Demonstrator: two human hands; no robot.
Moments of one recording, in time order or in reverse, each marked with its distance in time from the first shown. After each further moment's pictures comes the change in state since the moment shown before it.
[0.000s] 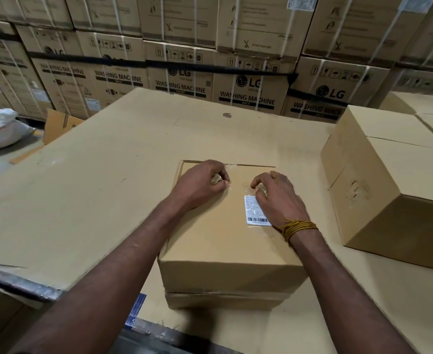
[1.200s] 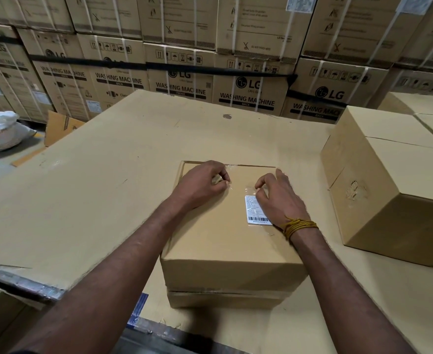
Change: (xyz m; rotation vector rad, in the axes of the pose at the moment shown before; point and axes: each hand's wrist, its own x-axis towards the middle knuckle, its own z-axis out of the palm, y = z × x) left_hand -0.003 0.002 0.000 -0.024 0.005 -0.028; right_hand -0.002 -0.002 -0.002 -0.001 -0.020 0.049
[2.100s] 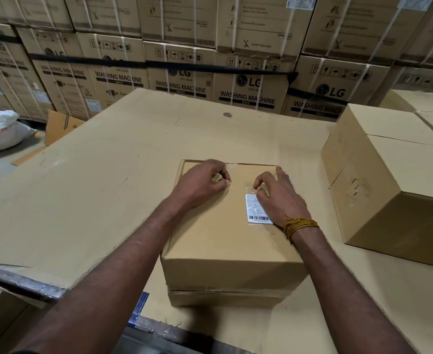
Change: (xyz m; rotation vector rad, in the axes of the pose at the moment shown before) left_hand 0.000 0.000 0.000 -0.015 -0.002 -0.002; right_hand -0.003 -0.004 -0.004 -0.005 -0.009 -0.004
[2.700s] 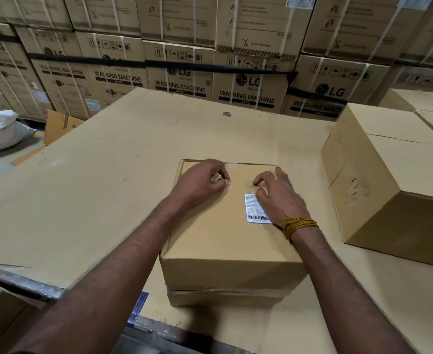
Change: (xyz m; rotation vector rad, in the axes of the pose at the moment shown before) left_hand 0.000 0.000 0.000 -0.015 0.003 -0.004; right_hand -0.001 -0.001 -0.001 -0.005 0.000 0.004
